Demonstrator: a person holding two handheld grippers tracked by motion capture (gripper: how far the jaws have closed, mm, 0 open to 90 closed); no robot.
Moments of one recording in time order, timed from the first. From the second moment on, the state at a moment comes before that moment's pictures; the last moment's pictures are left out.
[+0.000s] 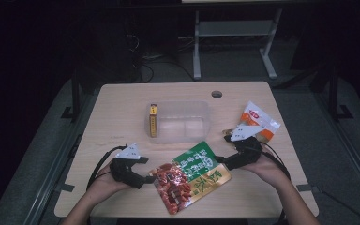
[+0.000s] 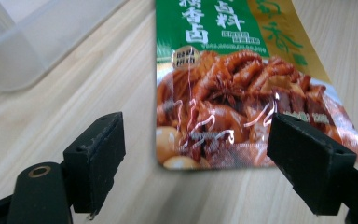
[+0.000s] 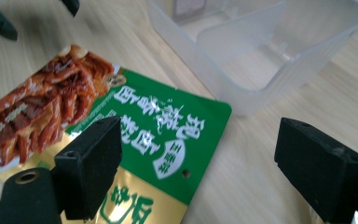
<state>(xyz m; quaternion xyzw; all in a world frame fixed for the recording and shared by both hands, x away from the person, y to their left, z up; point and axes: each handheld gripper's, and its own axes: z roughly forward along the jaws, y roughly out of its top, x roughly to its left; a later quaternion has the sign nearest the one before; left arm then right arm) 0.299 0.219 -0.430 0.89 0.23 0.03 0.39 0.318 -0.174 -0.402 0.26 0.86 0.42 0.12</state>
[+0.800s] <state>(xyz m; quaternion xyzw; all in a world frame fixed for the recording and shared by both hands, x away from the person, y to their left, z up) 0.320 0.169 -0.450 0.90 0.22 0.03 0.37 0.266 -0.219 -0.440 0.34 0.84 0.40 0.11</state>
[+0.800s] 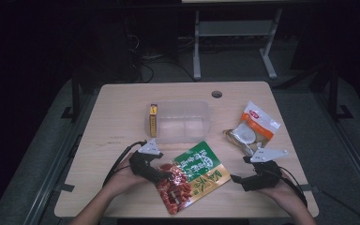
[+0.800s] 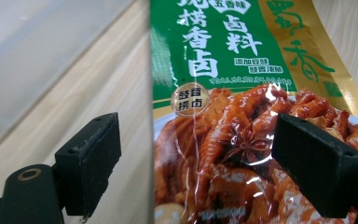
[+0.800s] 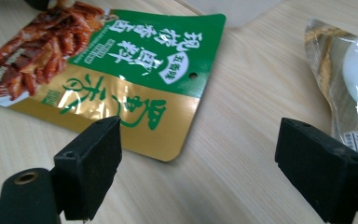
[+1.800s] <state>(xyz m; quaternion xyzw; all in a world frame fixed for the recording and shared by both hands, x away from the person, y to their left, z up) 0.299 0.157 -0.462 0.91 0.21 0.06 0.34 0.265 -0.218 -0.444 0.34 0.85 0.39 0.12</state>
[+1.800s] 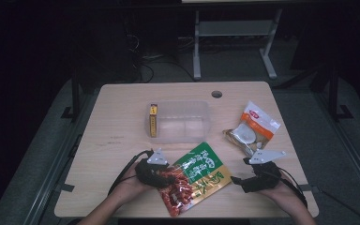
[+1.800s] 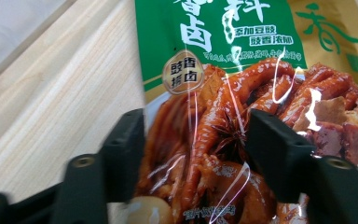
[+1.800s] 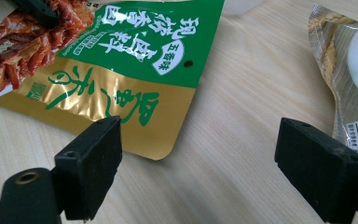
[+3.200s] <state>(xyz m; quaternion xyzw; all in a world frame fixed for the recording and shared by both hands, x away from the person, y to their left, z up) 0.310 0.191 -0.425 0.90 0.15 0.02 0.41 0.284 -0.218 -0.437 0.36 0.82 0.45 0.01</state>
